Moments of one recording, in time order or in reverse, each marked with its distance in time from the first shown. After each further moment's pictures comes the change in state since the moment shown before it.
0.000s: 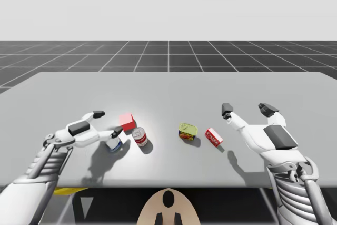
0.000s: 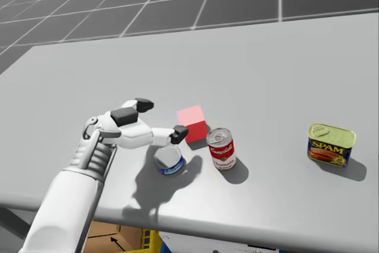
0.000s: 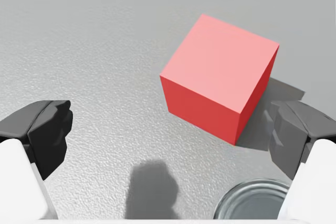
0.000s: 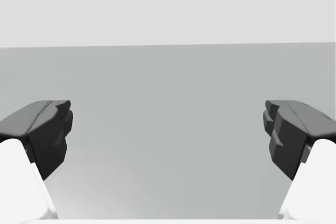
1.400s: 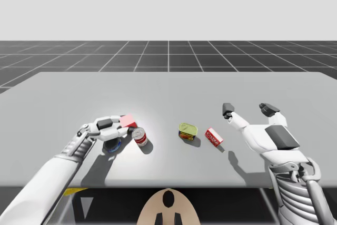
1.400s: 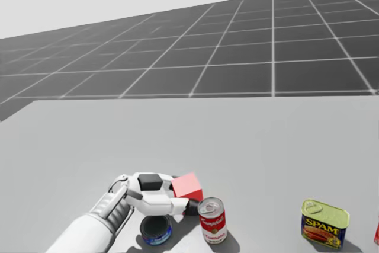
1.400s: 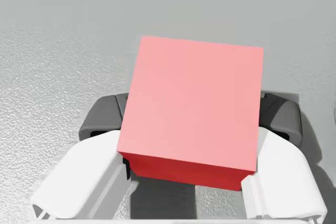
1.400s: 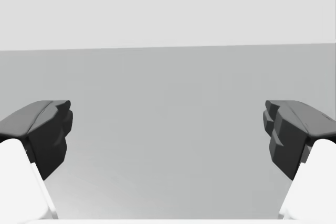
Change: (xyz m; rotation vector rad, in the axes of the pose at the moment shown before) left arm -0.010 -0.006 -0.072 -0.202 0.044 -0.113; right arm 0.001 -0.002 0.001 0.003 -0.005 -0.008
